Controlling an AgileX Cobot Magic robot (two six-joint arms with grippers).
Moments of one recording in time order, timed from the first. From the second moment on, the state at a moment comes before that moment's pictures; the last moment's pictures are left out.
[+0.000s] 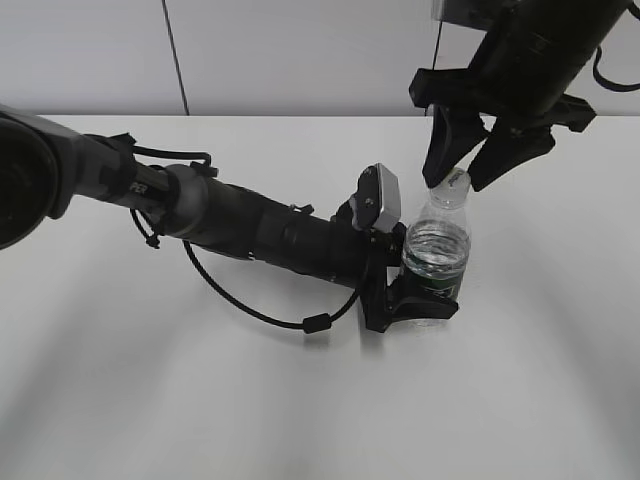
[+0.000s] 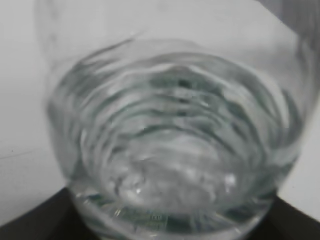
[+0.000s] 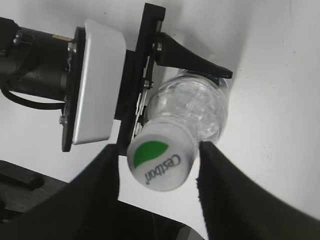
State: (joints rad) left arm -0.61 2.47 -1.52 -1.75 0.92 2.42; right arm 0.33 1.80 -1.50 0.32 1.19 0.02
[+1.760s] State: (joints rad) left arm -0.61 2.47 -1.52 -1.75 0.92 2.42; right arm 0.33 1.83 -1.50 0.31 1.19 -0.06
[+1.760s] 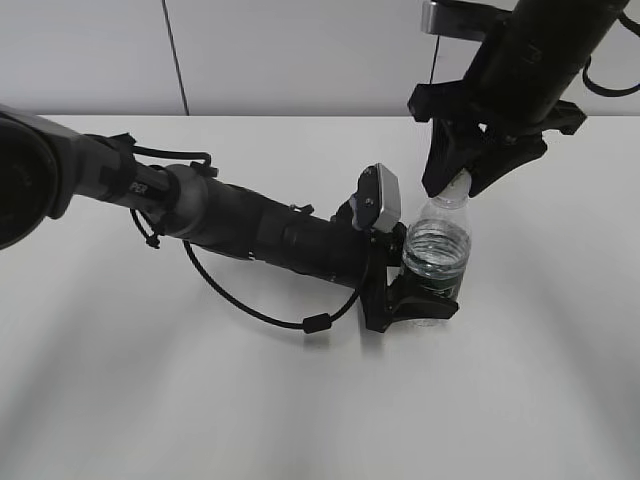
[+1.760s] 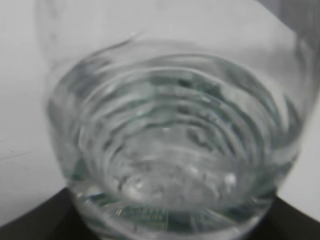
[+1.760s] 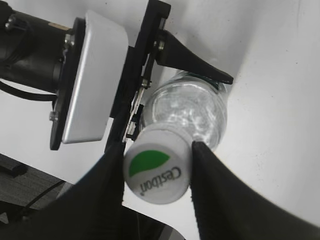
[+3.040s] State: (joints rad) left arm -0.61 2.47 -1.52 -1.75 0.92 2.42; right arm 0.33 1.83 -1.50 0.33 1.19 -0.29
